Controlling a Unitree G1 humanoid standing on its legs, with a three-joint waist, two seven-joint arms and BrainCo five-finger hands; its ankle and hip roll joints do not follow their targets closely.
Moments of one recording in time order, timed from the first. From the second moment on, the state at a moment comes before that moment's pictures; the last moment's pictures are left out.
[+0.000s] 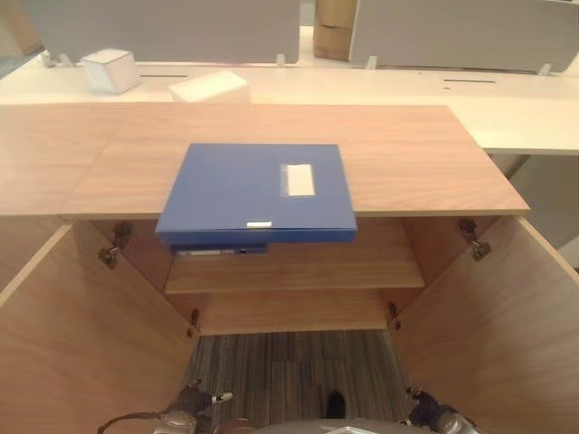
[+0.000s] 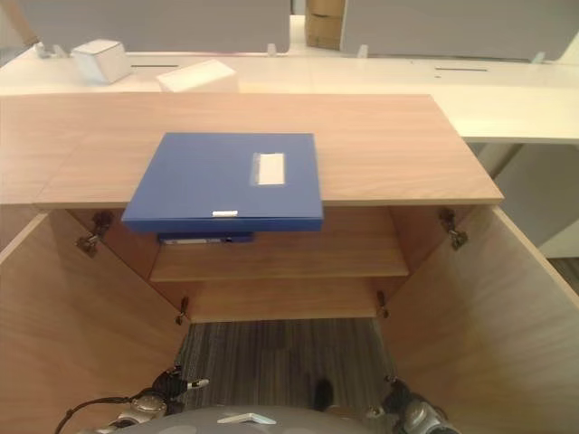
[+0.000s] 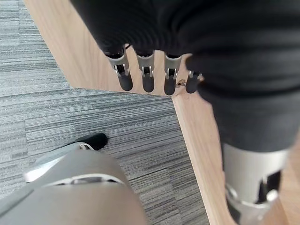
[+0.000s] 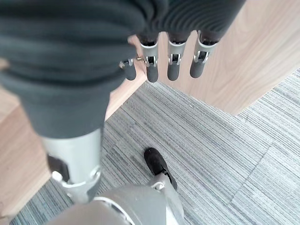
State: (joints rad) left arm -0.05 0.21 -0.25 1.28 -0.11 -0.09 -0.09; right arm -0.06 -0.32 0.51 1.21 -0.18 -0.06 0.09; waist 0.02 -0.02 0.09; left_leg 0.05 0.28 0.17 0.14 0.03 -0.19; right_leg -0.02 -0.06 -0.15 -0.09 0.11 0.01
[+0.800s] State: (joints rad) left arm 0.17 0.58 -0.02 0.51 0.27 -0.16 0.13; right arm -0.02 -0.43 0.35 1.07 -0.17 -0.08 0.10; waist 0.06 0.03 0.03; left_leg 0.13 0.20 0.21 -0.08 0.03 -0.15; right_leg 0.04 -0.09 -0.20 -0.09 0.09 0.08
